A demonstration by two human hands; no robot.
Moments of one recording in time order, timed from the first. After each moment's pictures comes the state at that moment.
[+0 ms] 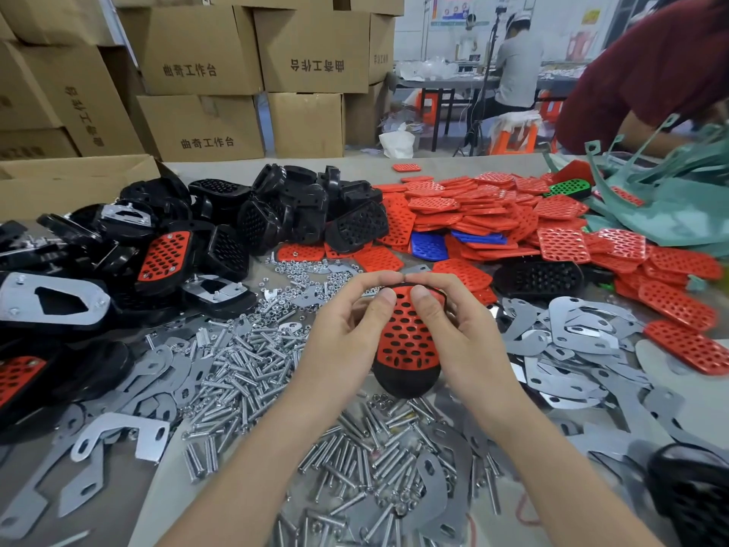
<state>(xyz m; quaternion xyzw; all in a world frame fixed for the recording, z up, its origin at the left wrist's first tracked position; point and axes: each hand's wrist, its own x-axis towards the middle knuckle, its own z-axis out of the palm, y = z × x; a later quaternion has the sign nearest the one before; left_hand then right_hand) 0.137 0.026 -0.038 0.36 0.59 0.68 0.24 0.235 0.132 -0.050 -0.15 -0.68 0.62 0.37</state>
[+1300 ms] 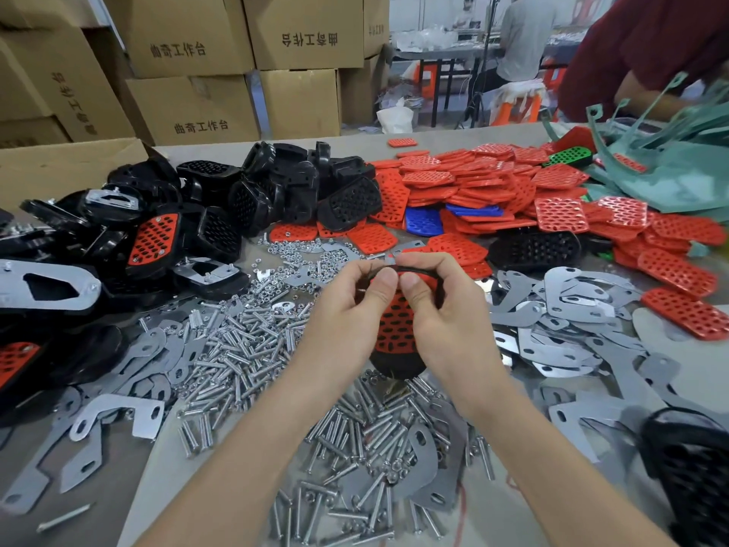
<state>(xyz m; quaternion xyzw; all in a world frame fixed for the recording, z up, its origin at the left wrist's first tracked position) 0.153 0.029 -0.030 0.33 0.66 0.63 0.23 0.237 0.113 -0.044 -0.20 -0.70 0.55 0.41</state>
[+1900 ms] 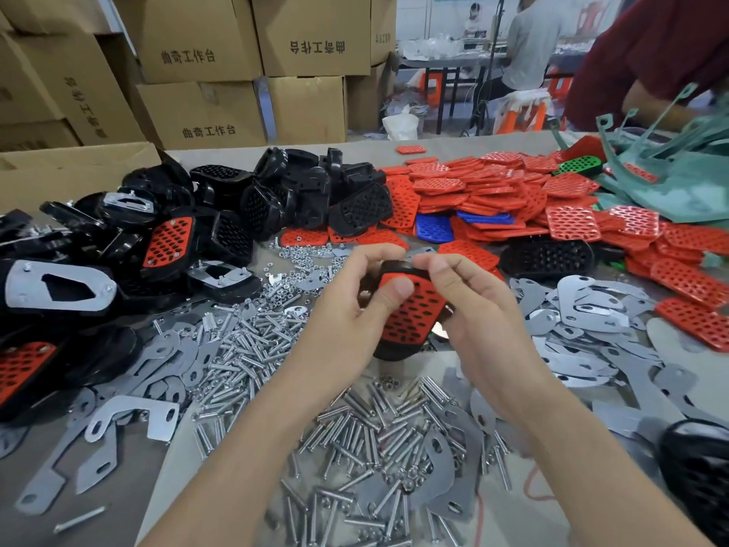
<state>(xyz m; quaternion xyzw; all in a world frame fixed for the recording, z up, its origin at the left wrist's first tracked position) 0.131 0.020 -0.034 0.46 0.64 0.59 0.15 0.241 0.131 -0.040 -0.14 -0.62 0.70 0.33</state>
